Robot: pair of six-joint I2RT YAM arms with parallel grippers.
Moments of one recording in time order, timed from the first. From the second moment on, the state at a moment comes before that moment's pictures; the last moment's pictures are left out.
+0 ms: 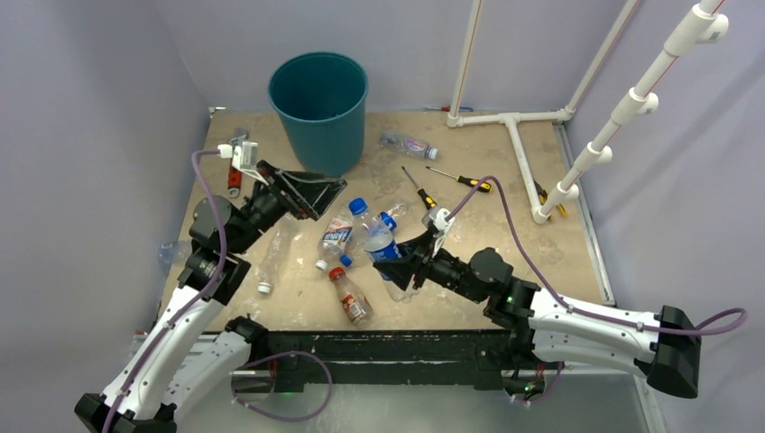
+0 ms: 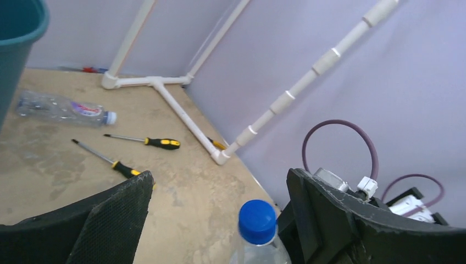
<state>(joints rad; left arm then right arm) -0.43 0.72 0.81 0.08 0.29 -0.72 1.13 0.86 0.48 0.40 0.07 0.41</state>
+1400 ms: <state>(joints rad) -0.43 0.70 0.90 0.11 0.35 -0.68 1.13 0.97 0.57 0.67 0.07 0.23</state>
